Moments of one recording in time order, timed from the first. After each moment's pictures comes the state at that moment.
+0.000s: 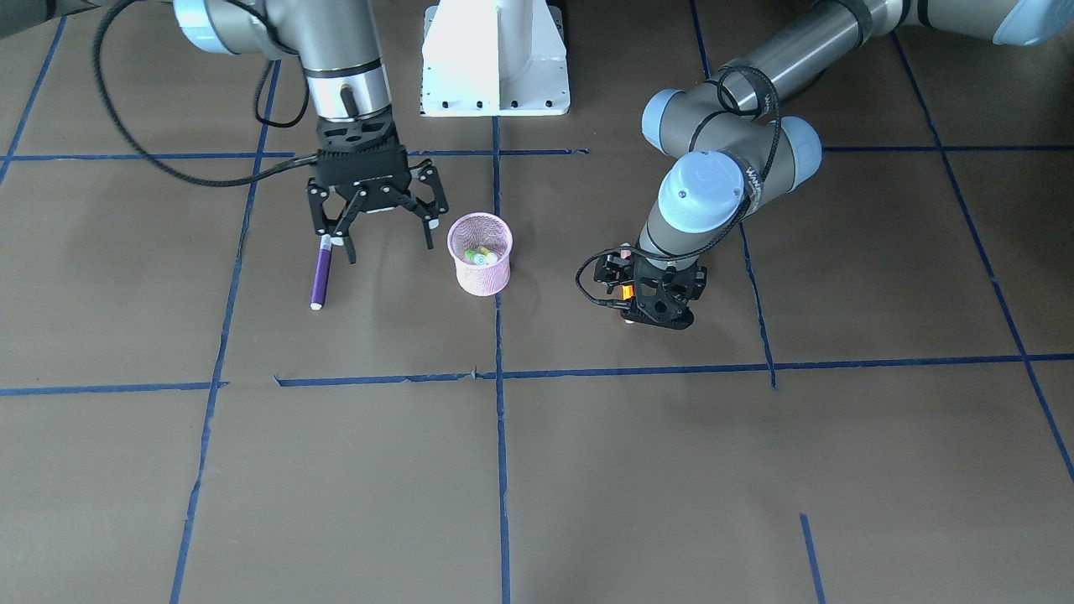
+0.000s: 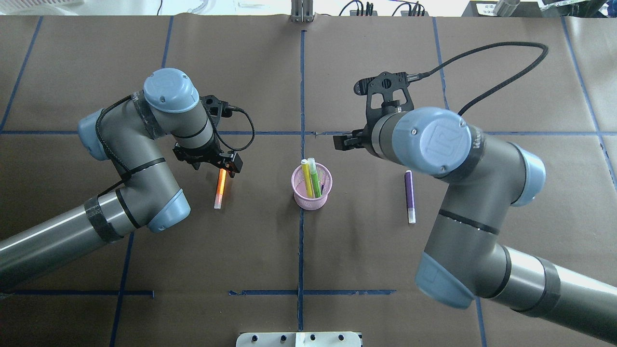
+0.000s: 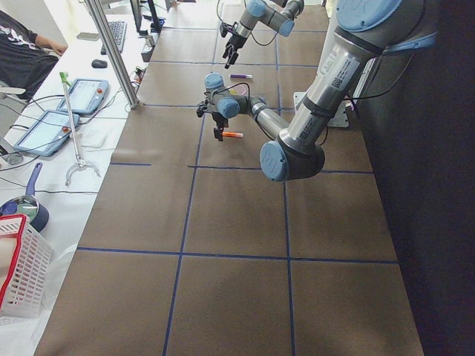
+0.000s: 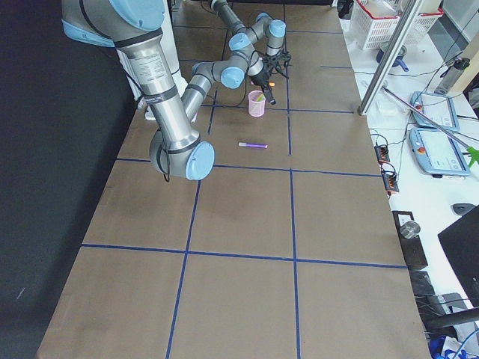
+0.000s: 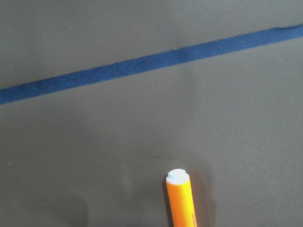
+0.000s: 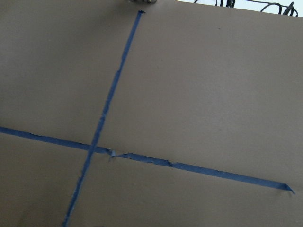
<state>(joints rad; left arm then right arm) -0.67 -2.18 -1.47 -1.72 -2.09 -0.82 0.57 -1.05 1.93 -1.53 1.55 0.99</state>
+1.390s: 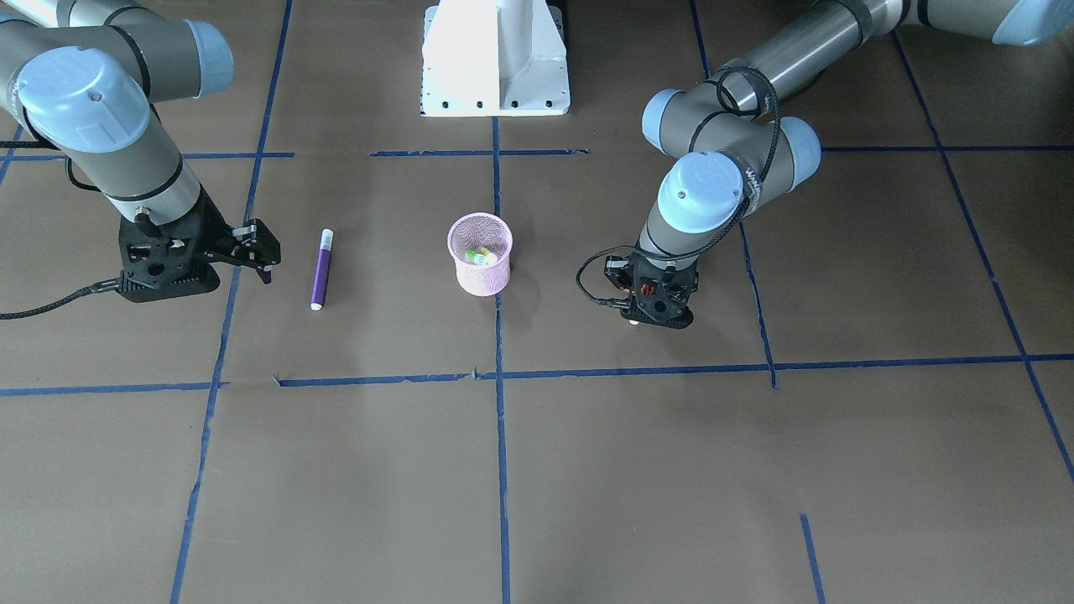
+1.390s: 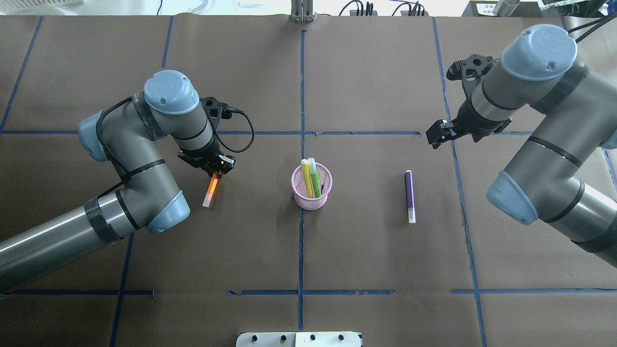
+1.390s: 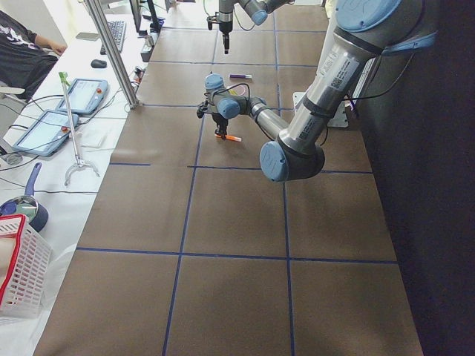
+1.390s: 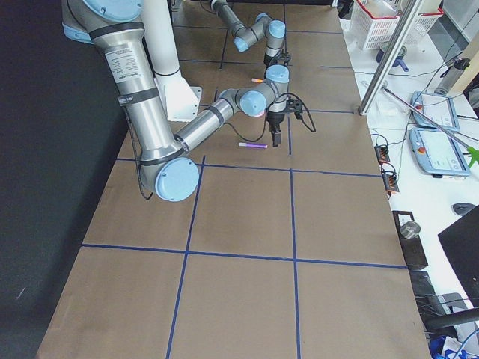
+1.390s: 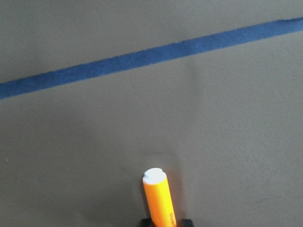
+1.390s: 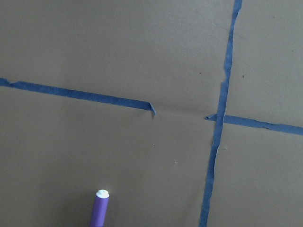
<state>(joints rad) -0.67 -2.18 -1.47 -1.72 -2.09 -0.82 0.84 -1.22 1.85 -1.60 2.05 0.75</state>
